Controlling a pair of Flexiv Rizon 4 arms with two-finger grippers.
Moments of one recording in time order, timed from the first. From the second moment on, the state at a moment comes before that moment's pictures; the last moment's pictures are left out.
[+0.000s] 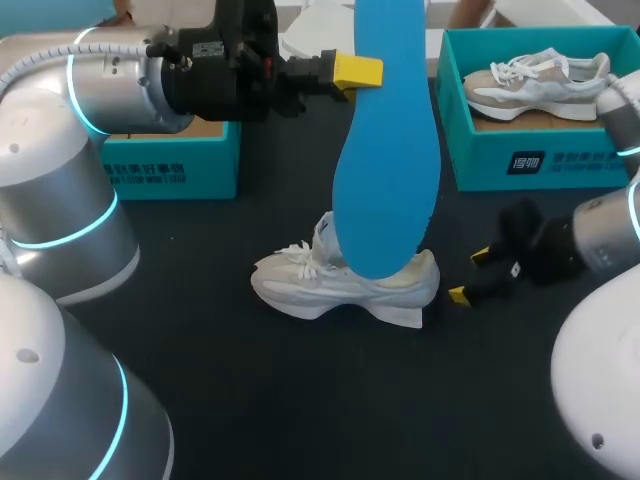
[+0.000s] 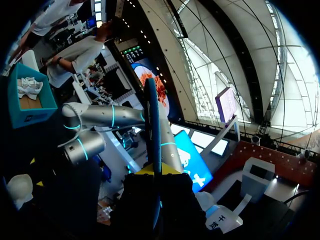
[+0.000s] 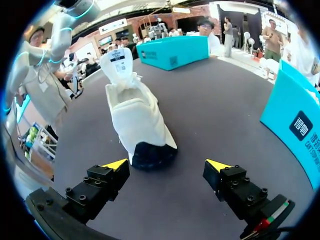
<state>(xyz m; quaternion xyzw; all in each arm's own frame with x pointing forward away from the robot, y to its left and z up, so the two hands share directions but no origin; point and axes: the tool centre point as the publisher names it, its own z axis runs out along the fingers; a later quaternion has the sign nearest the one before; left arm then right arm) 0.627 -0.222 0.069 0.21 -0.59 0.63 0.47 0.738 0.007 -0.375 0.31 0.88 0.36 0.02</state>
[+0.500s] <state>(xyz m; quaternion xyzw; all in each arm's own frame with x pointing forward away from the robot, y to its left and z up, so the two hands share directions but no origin) 0.627 -0.222 0.069 0.21 -0.59 0.63 0.47 0.744 -0.005 -0.341 0.39 0.85 0.36 0.05</state>
